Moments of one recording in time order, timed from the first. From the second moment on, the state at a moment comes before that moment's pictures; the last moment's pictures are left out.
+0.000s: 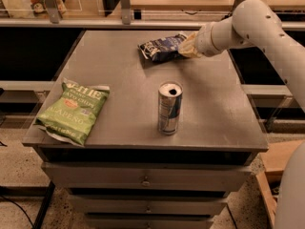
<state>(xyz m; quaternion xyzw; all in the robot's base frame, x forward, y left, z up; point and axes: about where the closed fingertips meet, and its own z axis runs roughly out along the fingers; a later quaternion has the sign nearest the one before) 0.782 -0.125 0.854 -0.62 0.63 0.00 0.46</state>
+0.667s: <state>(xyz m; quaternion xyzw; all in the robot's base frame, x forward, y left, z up) 0.752 -0.129 0.877 -0.64 0.61 0.01 0.47</state>
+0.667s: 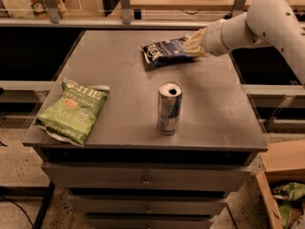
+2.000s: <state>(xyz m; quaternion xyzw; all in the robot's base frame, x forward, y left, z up) 0.675 -0.142 0.879 -0.65 0.60 0.01 0.46</state>
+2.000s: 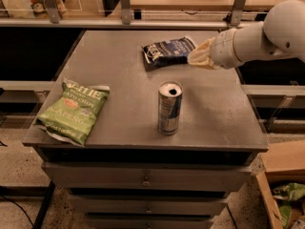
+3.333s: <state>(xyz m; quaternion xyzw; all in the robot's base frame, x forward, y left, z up) 0.728 -0.125 0.880 -0.62 0.62 0.01 0.48</state>
